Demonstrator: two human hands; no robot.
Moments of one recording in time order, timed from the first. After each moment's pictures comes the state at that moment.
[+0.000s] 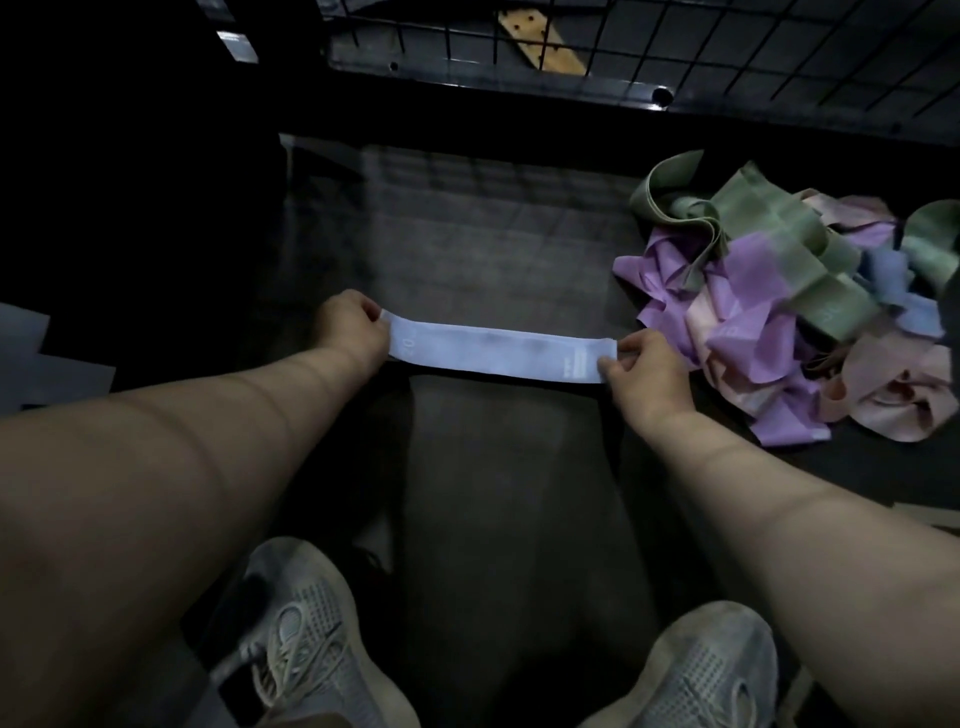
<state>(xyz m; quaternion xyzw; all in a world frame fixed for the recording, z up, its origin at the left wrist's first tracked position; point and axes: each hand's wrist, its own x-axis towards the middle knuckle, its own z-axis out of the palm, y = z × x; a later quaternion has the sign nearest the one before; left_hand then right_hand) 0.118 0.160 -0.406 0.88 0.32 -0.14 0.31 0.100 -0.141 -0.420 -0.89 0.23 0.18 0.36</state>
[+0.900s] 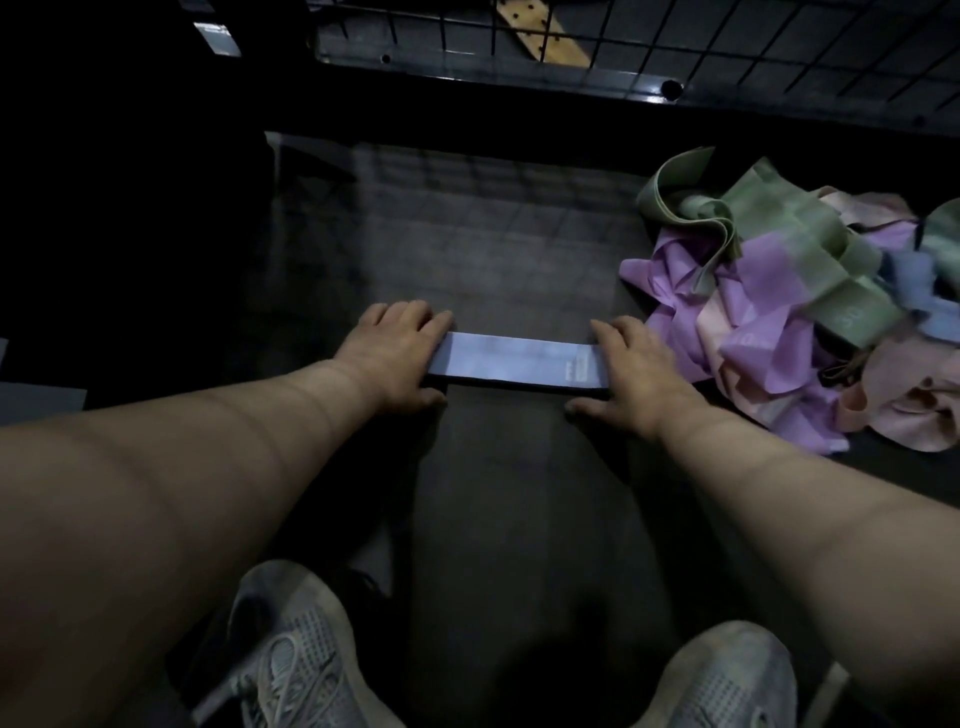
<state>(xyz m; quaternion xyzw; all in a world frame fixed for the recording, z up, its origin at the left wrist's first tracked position) 0.126 0.147 -0.426 0.96 -0.17 -0.24 -0.03 0.122 -0.141 -0.428 -0.96 -0.09 0.26 0.10</state>
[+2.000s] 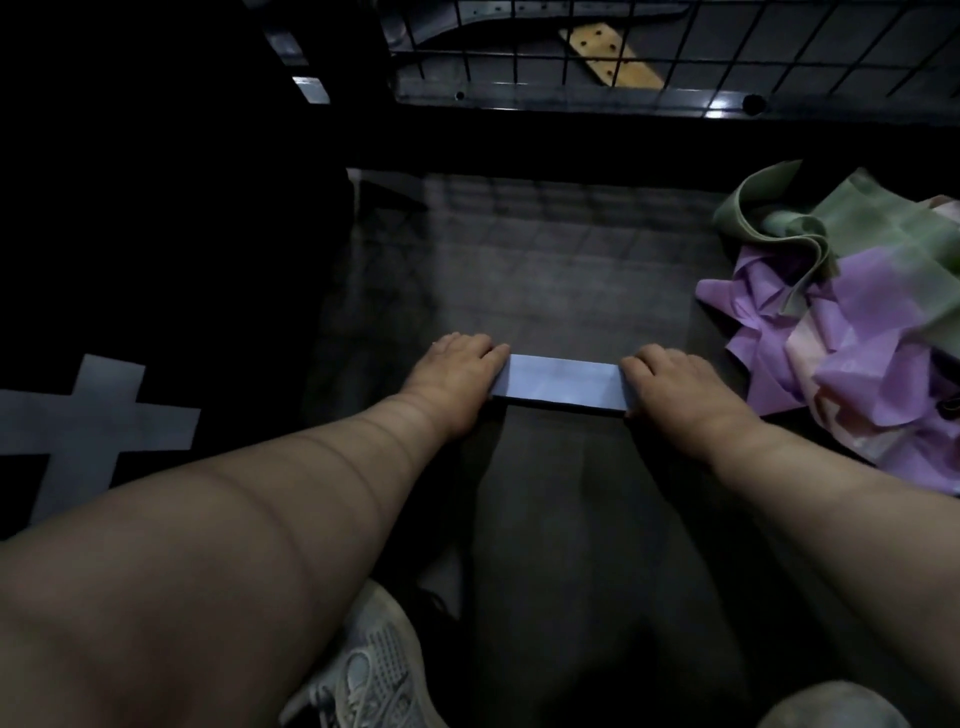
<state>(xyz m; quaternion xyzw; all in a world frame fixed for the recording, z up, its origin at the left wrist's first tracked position) 0.125 0.156 -0.435 0.96 -0.17 -0.24 -0.02 0.134 -0.107 -0.428 -0.94 -0.23 0.26 -0.03</state>
